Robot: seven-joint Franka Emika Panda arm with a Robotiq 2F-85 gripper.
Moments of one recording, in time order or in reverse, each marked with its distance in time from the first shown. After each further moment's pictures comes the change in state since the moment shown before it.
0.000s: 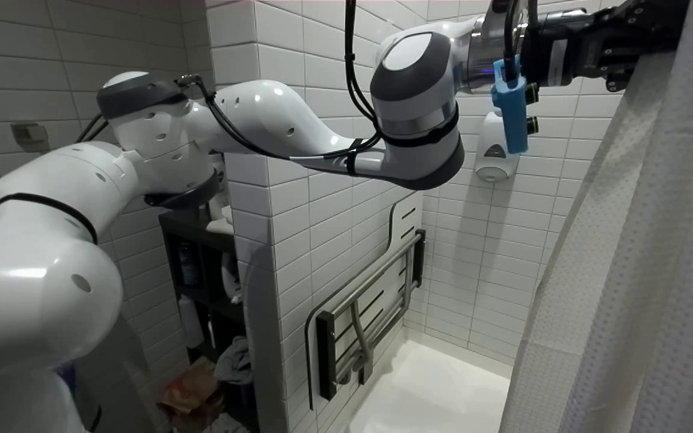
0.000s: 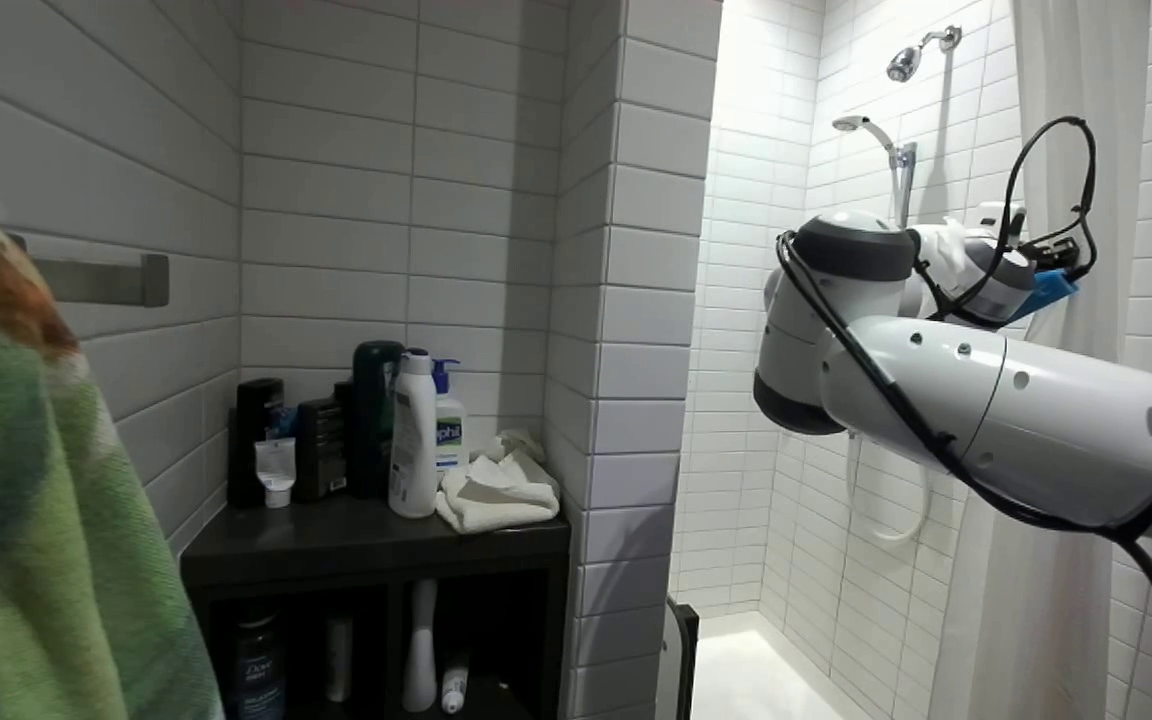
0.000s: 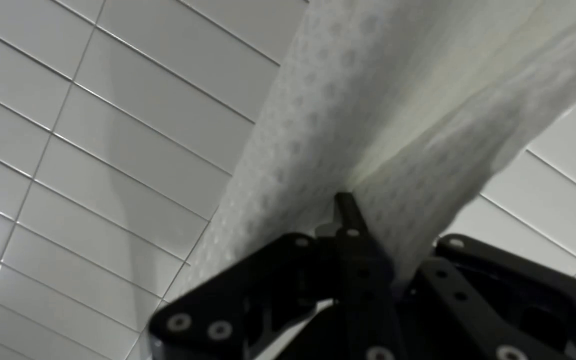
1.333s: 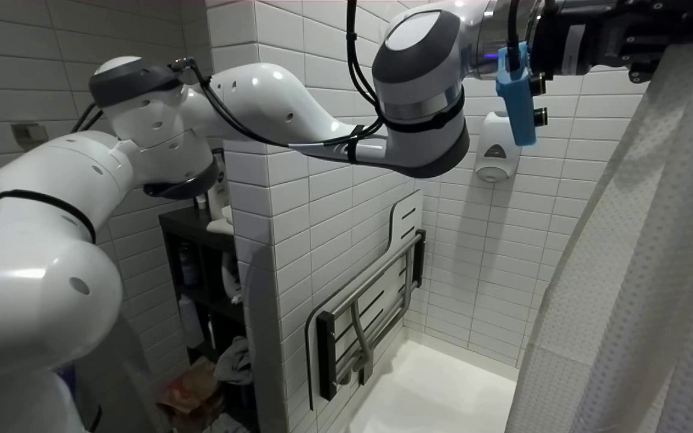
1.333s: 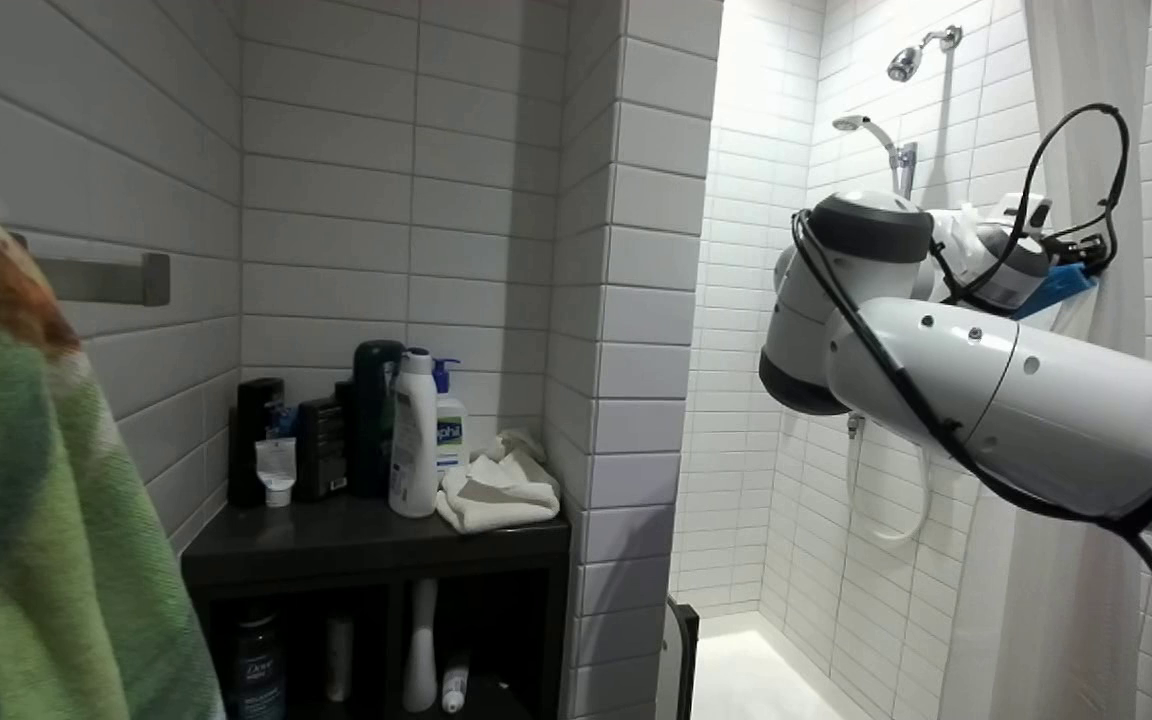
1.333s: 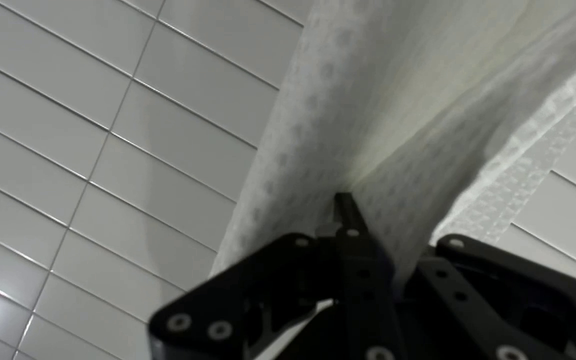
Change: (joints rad) arm -0.007 0.057 -0.022 0.008 -0.041 -0.094 0.030
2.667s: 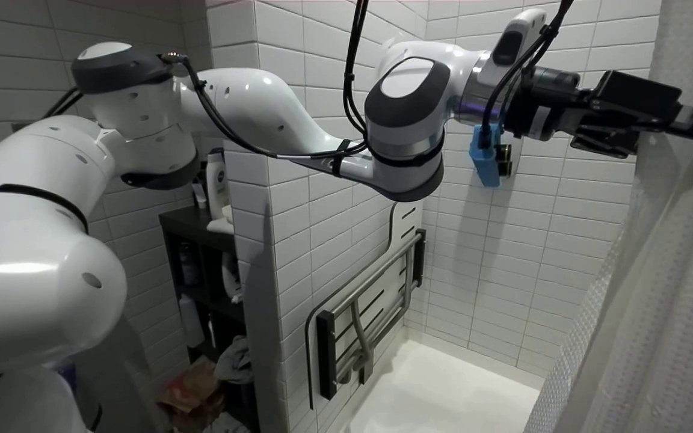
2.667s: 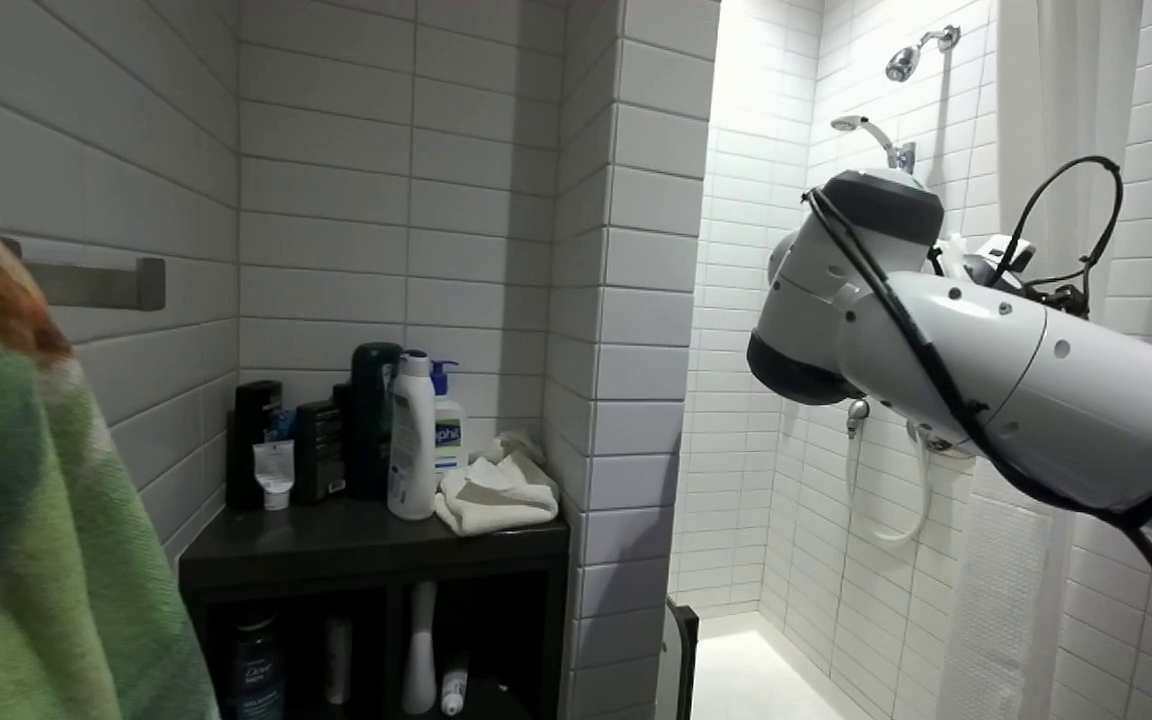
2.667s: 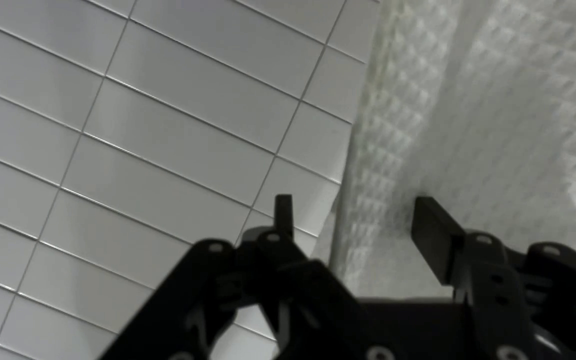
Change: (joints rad) arm 0.089 0.080 0.106 -0.057 0.041 -0.025 0.062
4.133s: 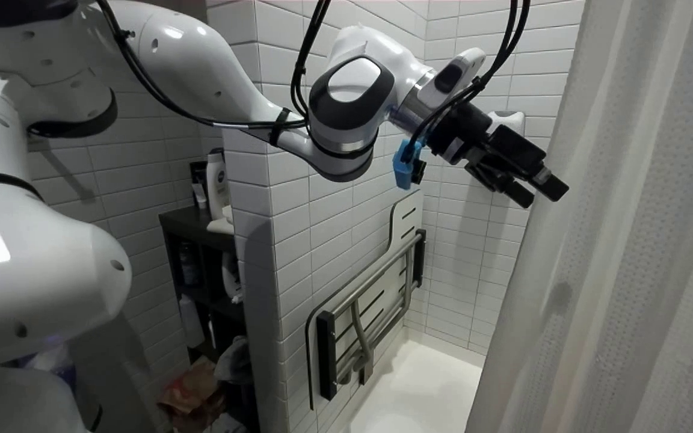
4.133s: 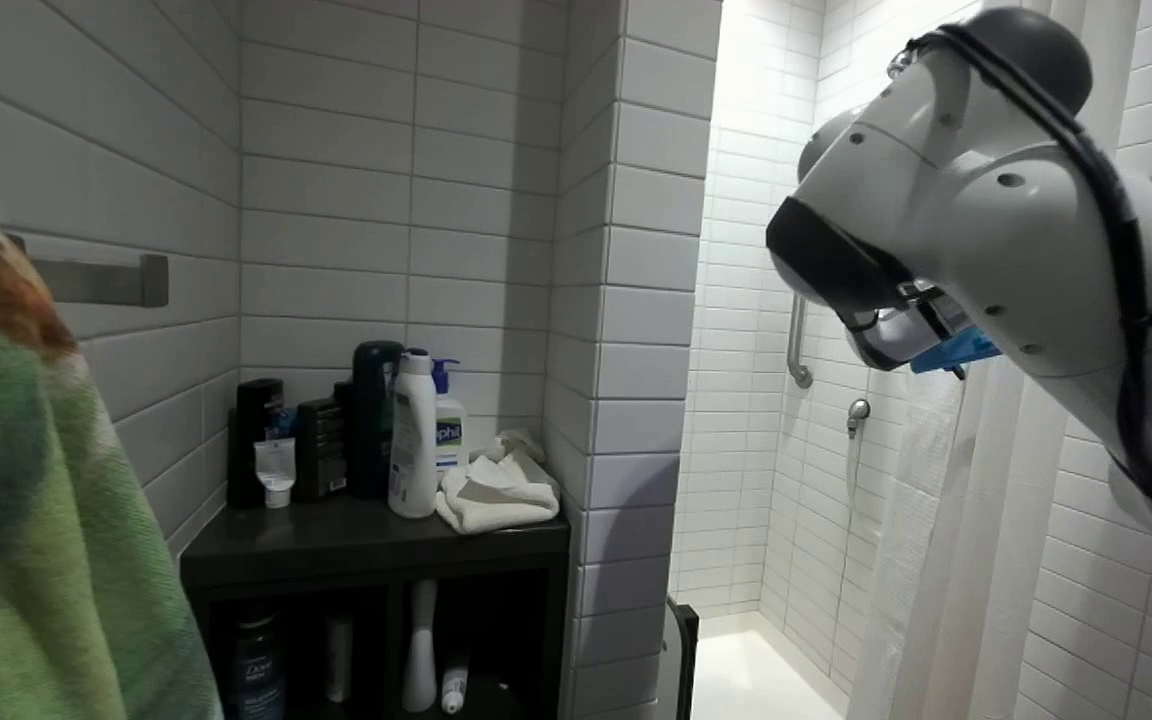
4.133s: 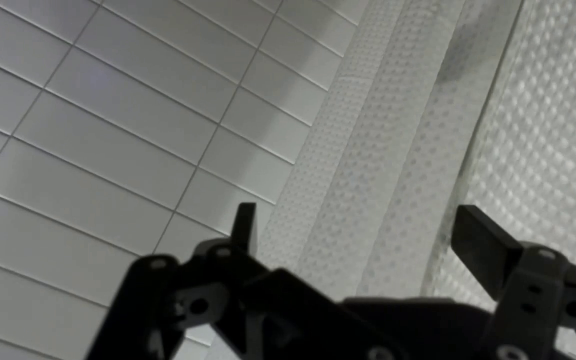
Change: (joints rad) arm 0.364 0.295 -0.050 -0.153 -0.036 -0.112 -0.135
